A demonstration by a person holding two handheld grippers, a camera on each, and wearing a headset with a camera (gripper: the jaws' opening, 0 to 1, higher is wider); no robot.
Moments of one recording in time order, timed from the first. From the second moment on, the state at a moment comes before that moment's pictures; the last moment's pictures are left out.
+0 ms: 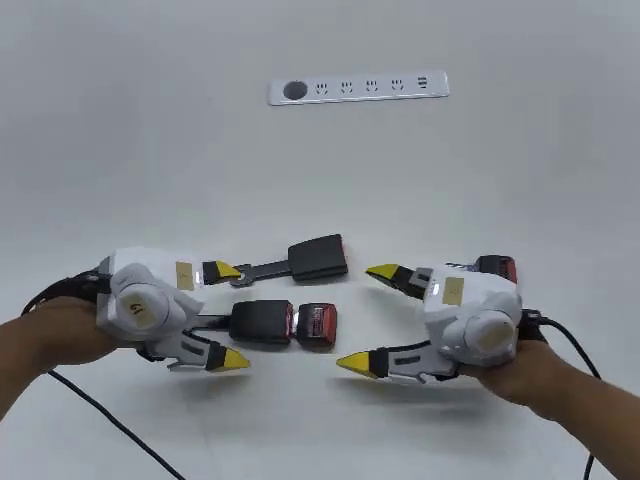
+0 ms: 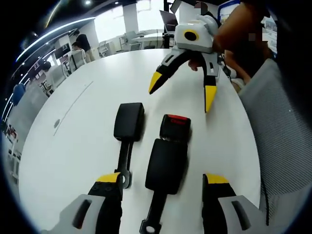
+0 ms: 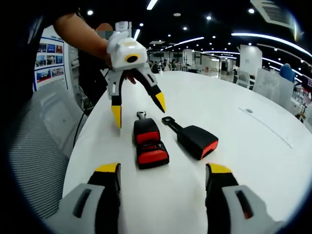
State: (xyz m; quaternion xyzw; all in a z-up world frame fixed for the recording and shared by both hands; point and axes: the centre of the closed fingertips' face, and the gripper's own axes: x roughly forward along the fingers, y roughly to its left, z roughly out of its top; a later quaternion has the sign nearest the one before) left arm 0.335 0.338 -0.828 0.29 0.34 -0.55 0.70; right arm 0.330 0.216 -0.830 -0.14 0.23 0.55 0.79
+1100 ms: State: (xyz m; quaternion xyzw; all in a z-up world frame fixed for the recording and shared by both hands) left arm 0.415 0.288 -0.845 0.27 0.38 -0.50 0.73; right arm 0.381 0.061 -0.840 -0.17 0.30 0.49 0.80
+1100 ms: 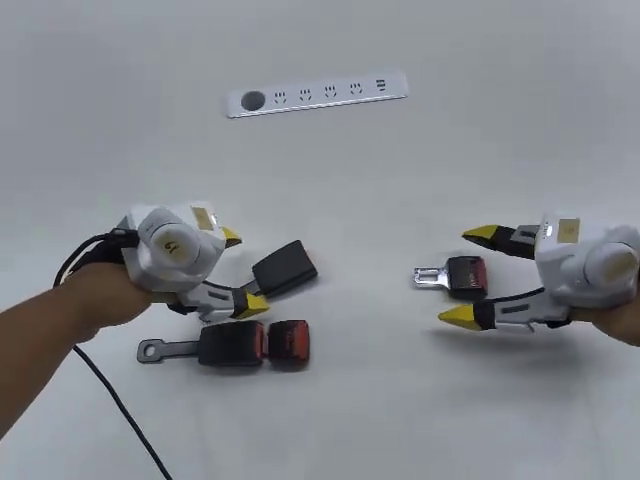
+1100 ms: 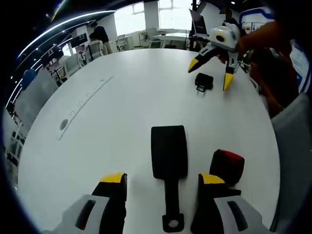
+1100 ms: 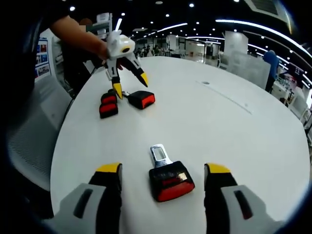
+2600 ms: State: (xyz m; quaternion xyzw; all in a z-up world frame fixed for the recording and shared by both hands) left arm 0.404 0.264 -0.856 0.34 0.33 -0.63 0.61; right arm 0.384 0.042 -0.855 -0.20 0.29 0.54 0.76
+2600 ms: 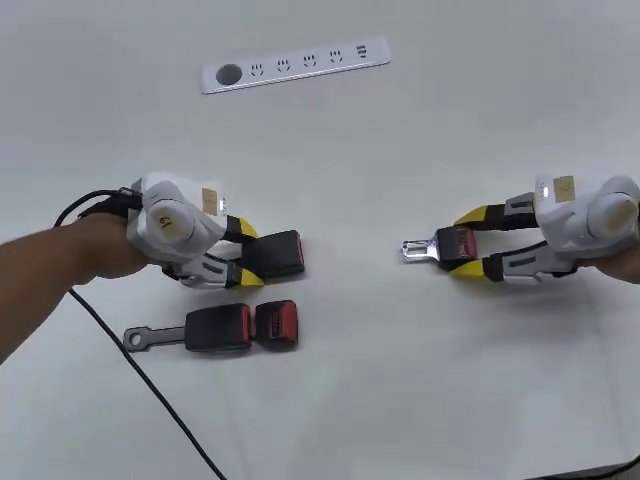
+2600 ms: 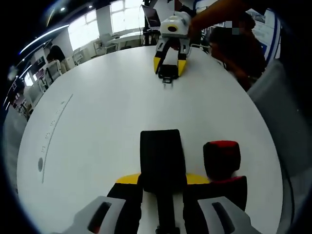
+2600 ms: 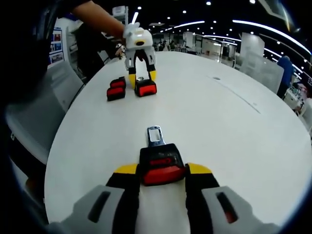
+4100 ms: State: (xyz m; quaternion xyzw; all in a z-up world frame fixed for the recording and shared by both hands) left arm 0.403 0.264 -0.857 0.35 0.33 -0.64 0.60; right arm 0.396 0.114 -0.857 -0.17 0.25 0.56 0.77
